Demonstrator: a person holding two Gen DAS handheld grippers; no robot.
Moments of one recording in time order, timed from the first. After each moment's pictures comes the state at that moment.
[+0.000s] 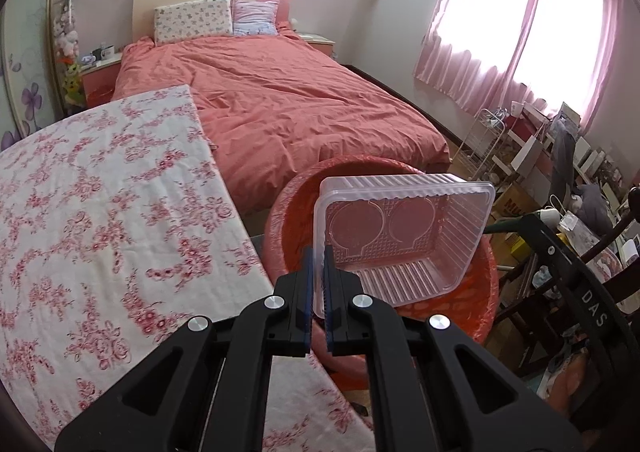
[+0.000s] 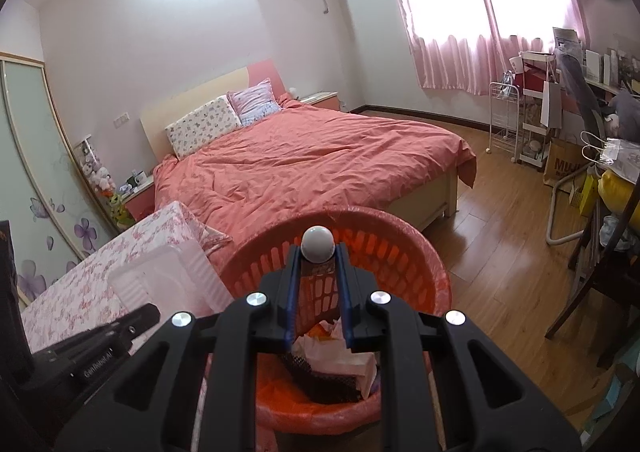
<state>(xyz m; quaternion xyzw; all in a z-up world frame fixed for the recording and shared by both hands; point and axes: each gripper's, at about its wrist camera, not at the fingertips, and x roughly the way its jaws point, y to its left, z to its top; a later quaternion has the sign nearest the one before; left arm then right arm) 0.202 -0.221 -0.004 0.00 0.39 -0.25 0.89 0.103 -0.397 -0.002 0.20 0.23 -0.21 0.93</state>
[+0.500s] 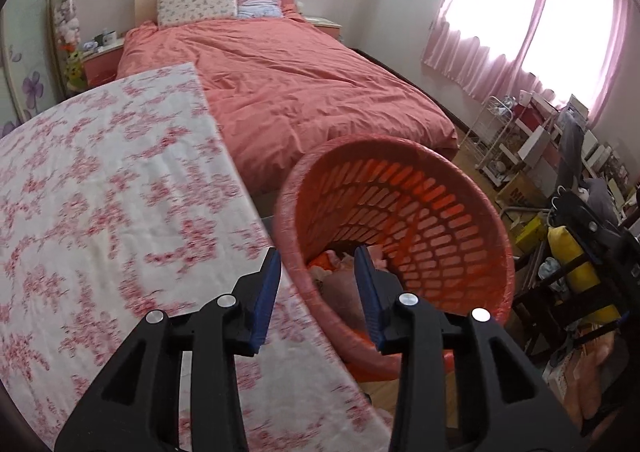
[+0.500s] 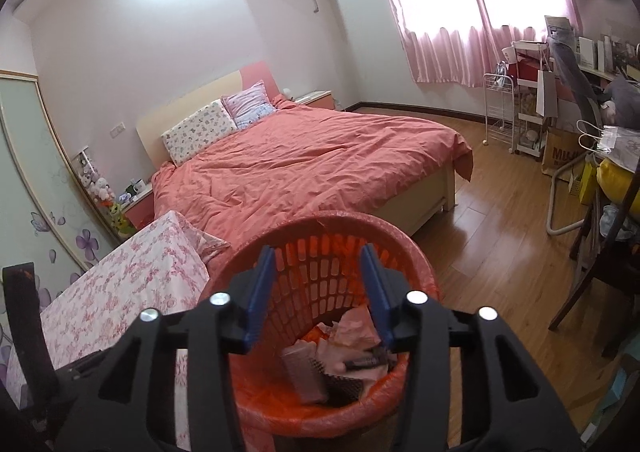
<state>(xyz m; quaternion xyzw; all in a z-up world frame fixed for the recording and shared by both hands) 0.209 -0.212 -0.018 0.00 0.42 -0.24 0.88 0.090 -0.411 0.001 0.21 0.23 -0.21 0.93</state>
